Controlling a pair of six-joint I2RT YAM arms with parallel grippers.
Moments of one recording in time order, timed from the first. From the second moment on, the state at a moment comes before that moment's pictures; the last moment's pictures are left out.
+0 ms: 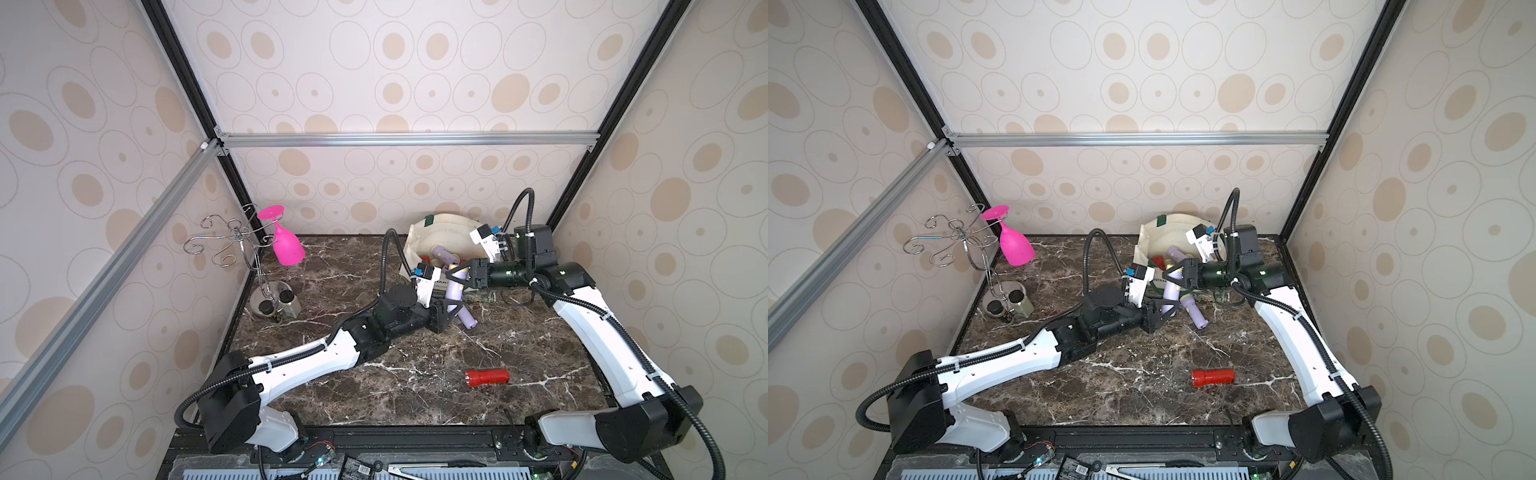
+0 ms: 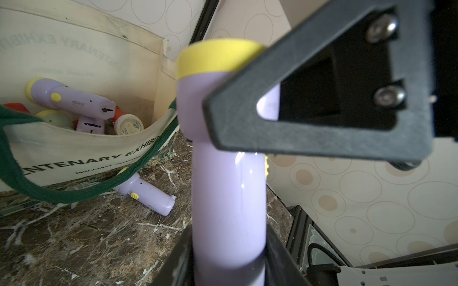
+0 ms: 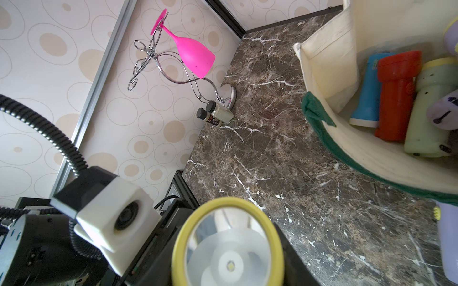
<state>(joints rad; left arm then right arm) -0.96 1.43 1.04 0.17 0.08 -0.55 0.27 1.33 1.40 -0.74 -0.80 0.37</state>
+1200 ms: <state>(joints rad) -0.95 1.29 0.88 0.04 -0.12 -0.59 0.26 1.90 2.13 -0.93 -0.38 0.32</state>
